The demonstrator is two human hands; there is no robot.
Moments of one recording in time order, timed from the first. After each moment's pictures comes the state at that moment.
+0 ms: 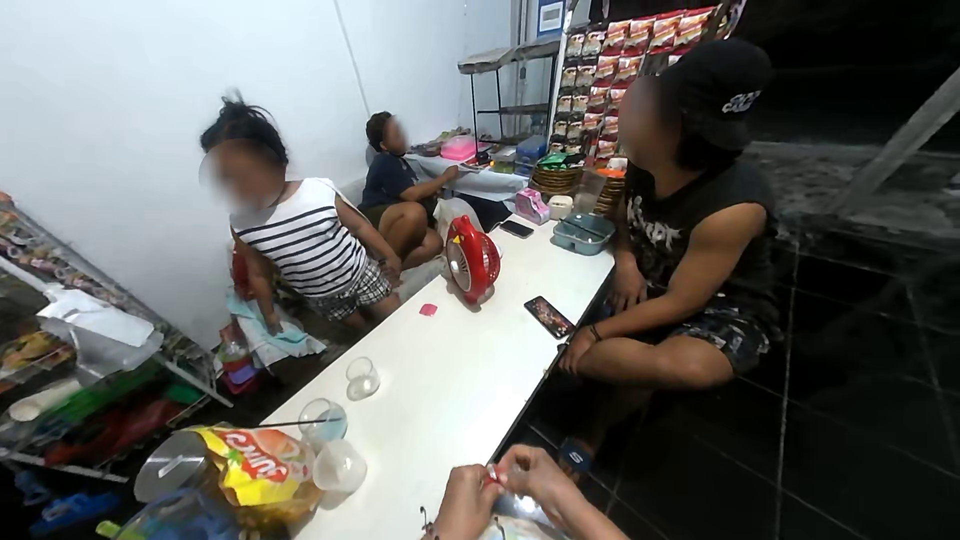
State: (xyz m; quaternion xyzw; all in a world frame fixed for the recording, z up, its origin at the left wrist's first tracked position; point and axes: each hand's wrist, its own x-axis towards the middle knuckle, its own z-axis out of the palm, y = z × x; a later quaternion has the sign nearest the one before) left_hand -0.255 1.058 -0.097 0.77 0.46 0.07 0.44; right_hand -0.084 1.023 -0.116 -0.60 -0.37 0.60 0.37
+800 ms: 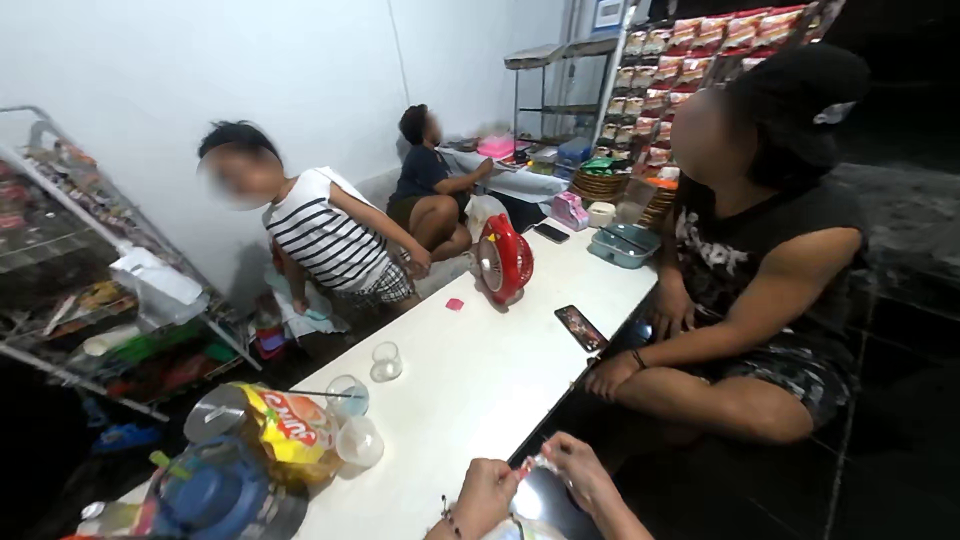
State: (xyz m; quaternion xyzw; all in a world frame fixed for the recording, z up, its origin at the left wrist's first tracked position) left_hand -0.262 1.063 -0.103 0.74 0.44 0.13 0.49; right_hand -0.060 1.043 -0.141 -0.65 -0.31 0.52 0.46
